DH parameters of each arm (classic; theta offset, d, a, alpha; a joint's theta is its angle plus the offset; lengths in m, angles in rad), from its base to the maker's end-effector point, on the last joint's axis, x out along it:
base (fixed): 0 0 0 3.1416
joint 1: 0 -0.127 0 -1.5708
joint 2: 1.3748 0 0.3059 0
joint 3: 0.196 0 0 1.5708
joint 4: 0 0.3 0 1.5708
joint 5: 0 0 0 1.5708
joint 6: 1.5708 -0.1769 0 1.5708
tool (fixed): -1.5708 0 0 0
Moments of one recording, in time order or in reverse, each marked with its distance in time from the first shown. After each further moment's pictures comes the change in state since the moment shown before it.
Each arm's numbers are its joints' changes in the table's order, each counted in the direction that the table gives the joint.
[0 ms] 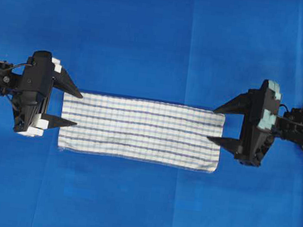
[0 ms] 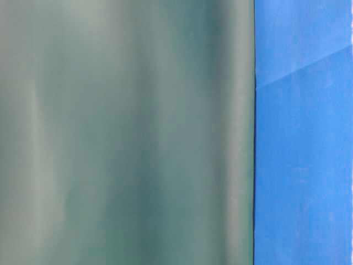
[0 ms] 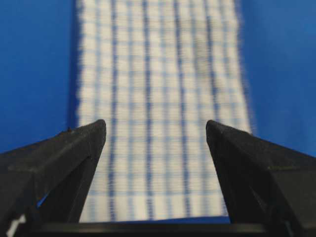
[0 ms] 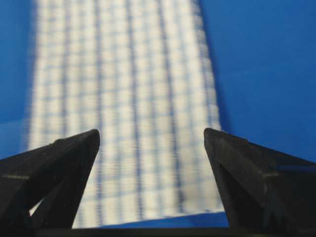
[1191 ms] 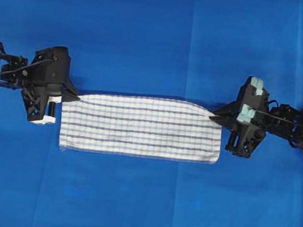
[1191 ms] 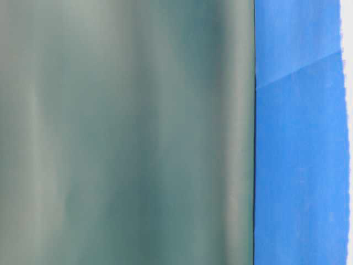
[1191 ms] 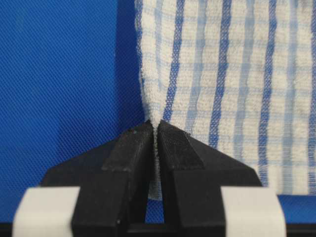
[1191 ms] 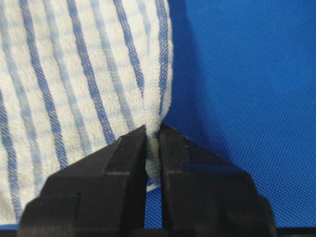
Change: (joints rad) left arm -0.103 -0.164 -0.006 0.000 -0.015 -0.009; right arm 0.052 -0.153 0.015 0.011 -0.008 0.008
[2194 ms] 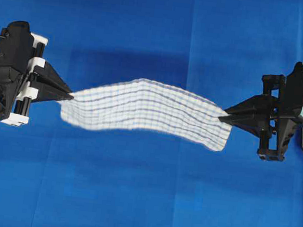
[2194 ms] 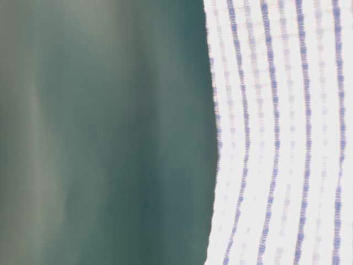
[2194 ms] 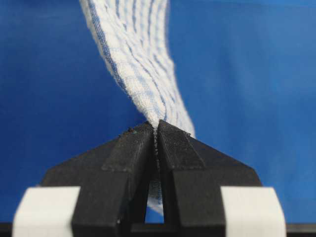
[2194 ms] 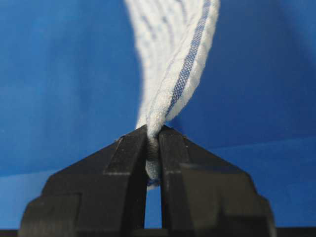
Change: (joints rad) left arm 0.087 0.436 0.107 0.000 0.285 0.043; right arm 0.035 0.499 0.006 0.000 0.206 0.146
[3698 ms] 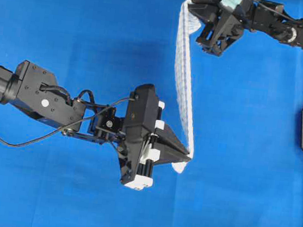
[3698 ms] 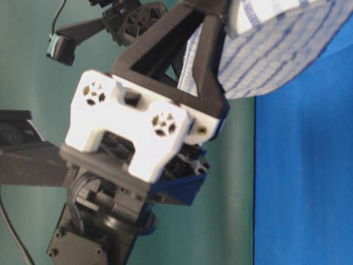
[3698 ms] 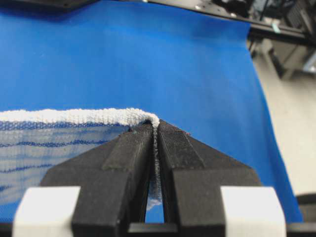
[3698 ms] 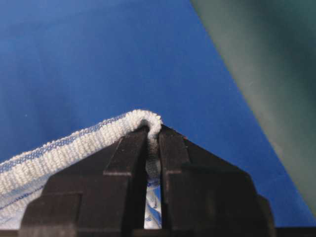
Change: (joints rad) left arm 0.132 -0.756 0.603 -0.138 -0.456 0.069; right arm 0.568 -0.465 0.456 -0.034 0.089 0.325
